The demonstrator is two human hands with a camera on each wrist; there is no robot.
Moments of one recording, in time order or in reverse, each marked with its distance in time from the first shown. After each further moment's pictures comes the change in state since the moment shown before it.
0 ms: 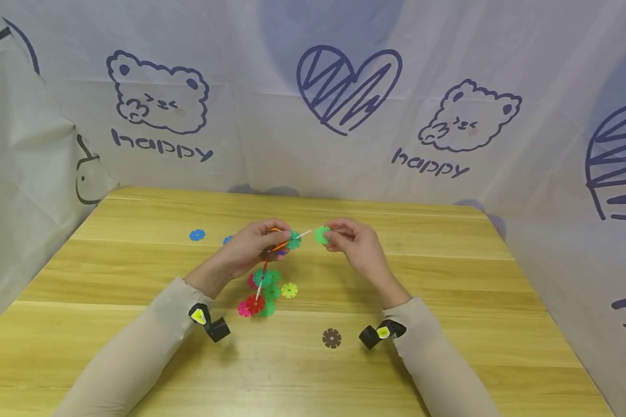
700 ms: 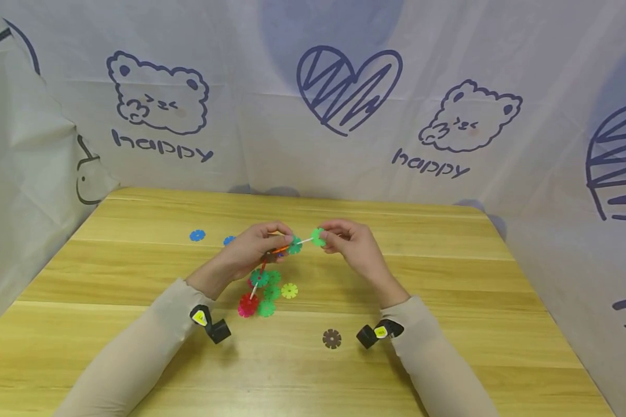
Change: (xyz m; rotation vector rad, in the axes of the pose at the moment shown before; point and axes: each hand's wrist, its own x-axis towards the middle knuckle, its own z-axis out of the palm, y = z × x) left_hand 0.000 -0.001 0.001 0.088 -0.003 -0.020; right_hand 0.002 -0.006 0.003 0.018 -0.041 0.012
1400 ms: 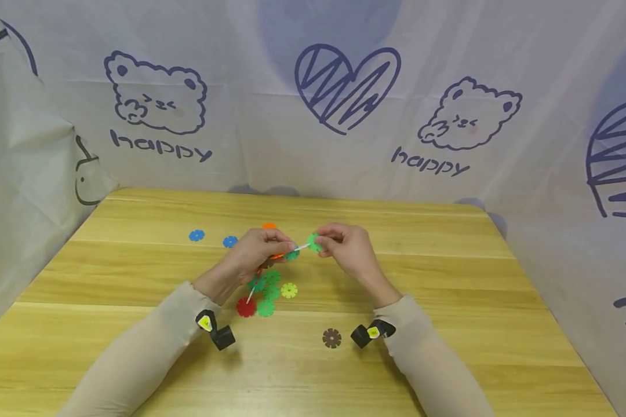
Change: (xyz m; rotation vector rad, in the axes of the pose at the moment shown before) left_hand 0.001 -0.008 0.011 0.111 0.170 -0.063; right_hand -0.002 -0.005 0.013 -0.078 0.020 0.054
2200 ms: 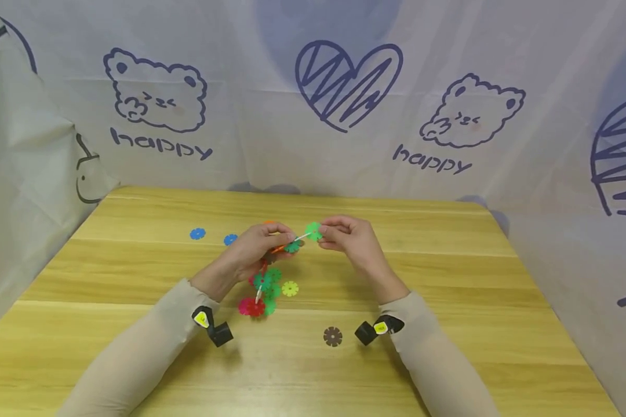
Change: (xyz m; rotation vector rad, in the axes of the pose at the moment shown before) left_hand 0.002 0.006 -0.002 -0.220 -0.099 -0.040; right_hand 0.005 -0.001 -0.008 0.346 -0.002 0.071
